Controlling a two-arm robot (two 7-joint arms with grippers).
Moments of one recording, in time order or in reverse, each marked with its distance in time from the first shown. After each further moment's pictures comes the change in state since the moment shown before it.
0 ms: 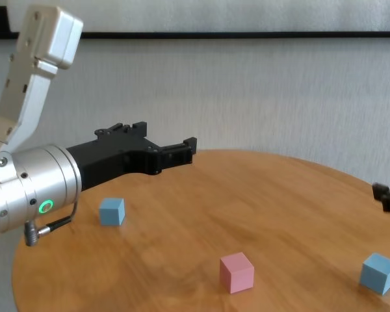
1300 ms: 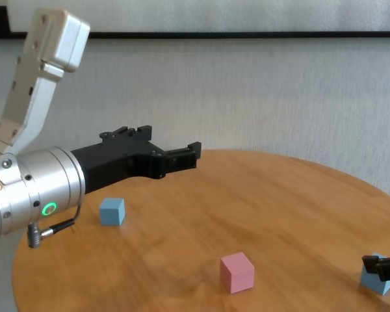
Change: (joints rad) left arm -0.009 0.002 0.014 0.009 0.002 0.007 -0.012; right arm 0.076 0.025 -0.032 0.065 0.036 0.241 0.295
